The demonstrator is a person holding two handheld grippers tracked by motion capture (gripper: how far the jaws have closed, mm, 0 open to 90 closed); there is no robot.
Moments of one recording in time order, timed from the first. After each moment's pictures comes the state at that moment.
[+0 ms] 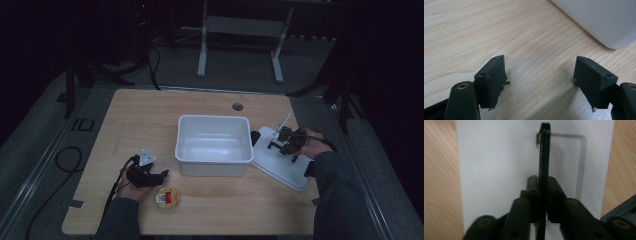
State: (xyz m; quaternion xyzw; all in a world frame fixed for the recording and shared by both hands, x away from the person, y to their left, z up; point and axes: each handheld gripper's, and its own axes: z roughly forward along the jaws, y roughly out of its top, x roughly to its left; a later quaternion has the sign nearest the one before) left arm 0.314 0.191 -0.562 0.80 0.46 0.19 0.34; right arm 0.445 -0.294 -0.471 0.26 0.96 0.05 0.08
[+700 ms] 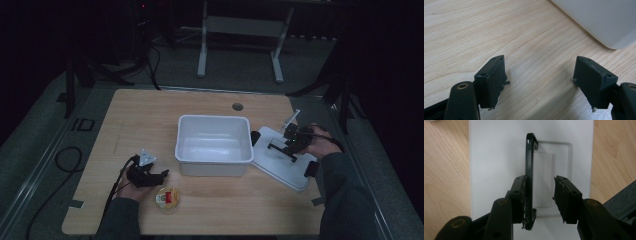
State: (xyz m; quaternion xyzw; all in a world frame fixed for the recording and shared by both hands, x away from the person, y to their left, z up) left arm 0.314 0.191 -0.562 0.80 0.46 0.19 0.34; right arm 0.435 -0.303 -0.446 0.26 0.96 0.09 0.11
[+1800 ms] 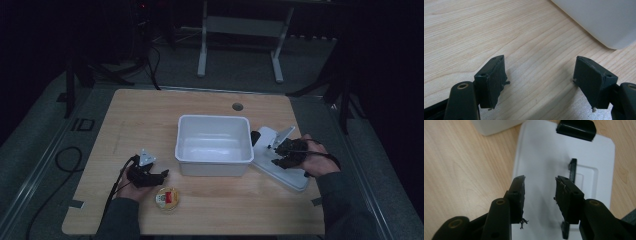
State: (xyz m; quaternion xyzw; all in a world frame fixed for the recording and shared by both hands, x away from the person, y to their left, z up) left arm 0.314 0.191 -0.563 0.80 0.46 0.19 0.35; right arm 0.377 -0.272 -0.443 0.19 0.96 0.13 0.15
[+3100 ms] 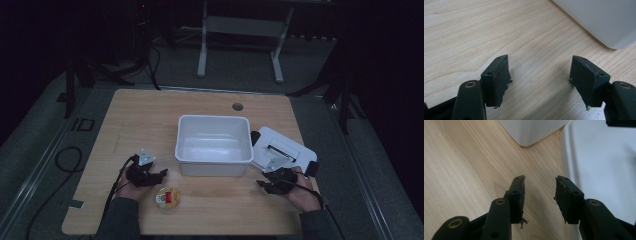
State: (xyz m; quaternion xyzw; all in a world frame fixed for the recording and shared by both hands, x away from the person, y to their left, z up) left arm 0.314 0.193 -0.561 0.80 0.46 0.19 0.34; right arm 0.314 -0.255 -0.510 0.27 0.92 0.25 0.15
